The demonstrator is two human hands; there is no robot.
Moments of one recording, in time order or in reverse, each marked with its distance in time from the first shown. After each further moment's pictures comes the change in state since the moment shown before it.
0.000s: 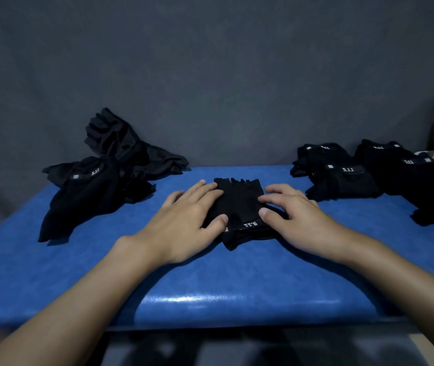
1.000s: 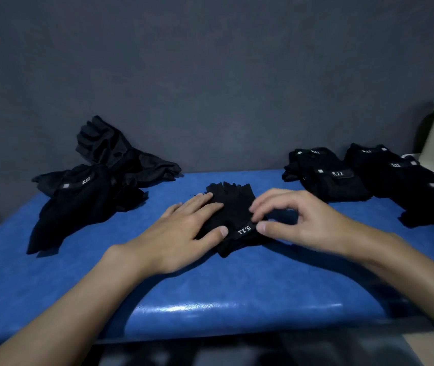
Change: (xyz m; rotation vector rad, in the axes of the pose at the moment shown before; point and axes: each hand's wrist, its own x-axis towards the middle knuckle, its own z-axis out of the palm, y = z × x) left_hand -0.001 0.002 -0.002 -0.067 -0.111 0.024; right_hand -0.006 0.006 -0.027 0.345 -0.054 -0.338
